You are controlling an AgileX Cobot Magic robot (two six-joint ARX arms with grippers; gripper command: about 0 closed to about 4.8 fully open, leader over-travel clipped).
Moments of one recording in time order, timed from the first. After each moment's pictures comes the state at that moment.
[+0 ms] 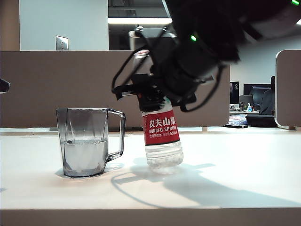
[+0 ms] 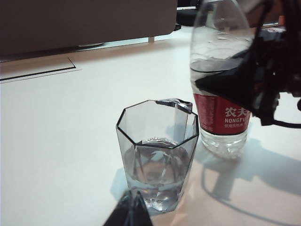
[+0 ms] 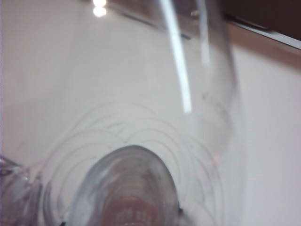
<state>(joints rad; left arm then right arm) -0.56 0.05 0.00 -0.04 -0.02 0.01 0.81 1.67 0.74 0.57 0.40 -0.03</state>
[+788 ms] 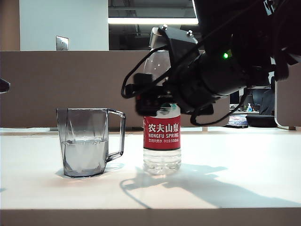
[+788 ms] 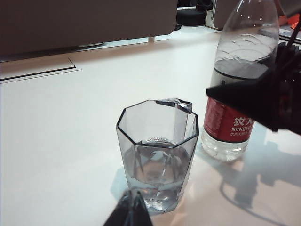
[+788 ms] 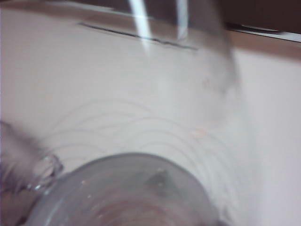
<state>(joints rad) -0.56 0.05 0.00 -0.04 -0.02 0.01 0.79 1.67 0.58 0.85 0.32 0.06</state>
